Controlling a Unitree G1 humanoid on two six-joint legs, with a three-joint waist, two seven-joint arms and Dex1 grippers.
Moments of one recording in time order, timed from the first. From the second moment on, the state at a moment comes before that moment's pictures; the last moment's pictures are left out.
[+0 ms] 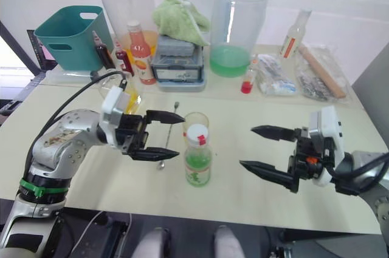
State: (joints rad) left arm -0.61 0.59 -0.10 -0.15 -0.67 0.49 -1.31; right arm 0.06 -0.90 -0.57 -0.66 1.01 0.73 0.98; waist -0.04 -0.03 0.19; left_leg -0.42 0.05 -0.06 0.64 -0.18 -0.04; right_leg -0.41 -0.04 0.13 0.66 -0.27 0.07
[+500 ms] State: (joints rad) left arm -0.69 0.47 -0.24 -0.08 -0.57 0.50 -1.33; right arm 0.24 -0.87 -0.68 -0.81 1.04 0.71 0.84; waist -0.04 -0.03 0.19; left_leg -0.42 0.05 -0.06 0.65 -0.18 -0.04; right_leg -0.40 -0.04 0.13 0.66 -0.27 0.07
